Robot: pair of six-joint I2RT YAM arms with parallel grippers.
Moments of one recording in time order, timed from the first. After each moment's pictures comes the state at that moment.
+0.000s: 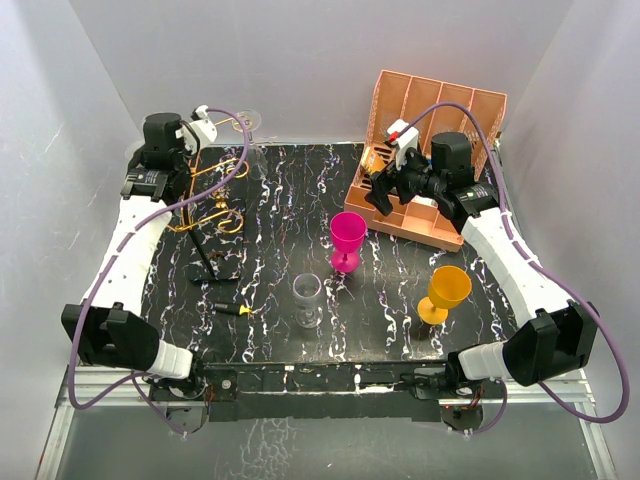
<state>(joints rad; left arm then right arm) -0.13 1.43 1.51 -0.51 -0.56 1.01 0.27 1.35 1.31 -0.42 -0.47 -0.31</state>
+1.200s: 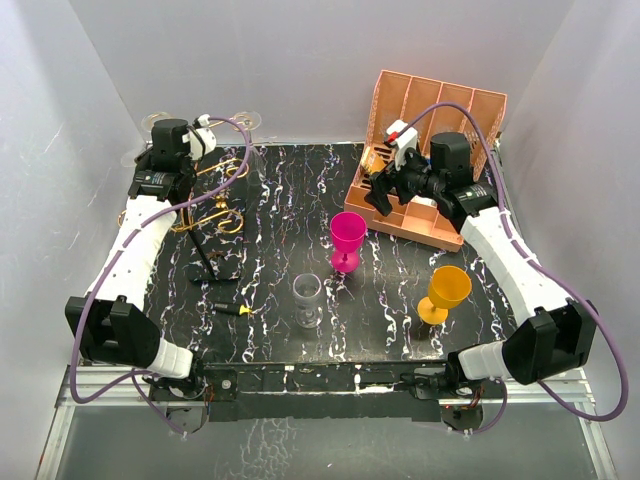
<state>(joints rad) -0.13 1.45 1.45 -0.50 -0.67 1.05 0.27 1.35 1.31 -0.42 -0.47 -0.31</state>
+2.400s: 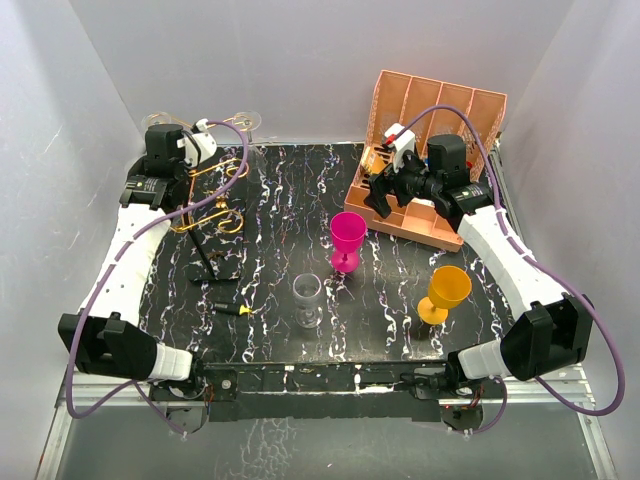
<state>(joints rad) -0.13 1.38 1.45 -0.61 -0.58 0.99 0.27 1.38 1.29 -0.42 -0.48 -0.31</state>
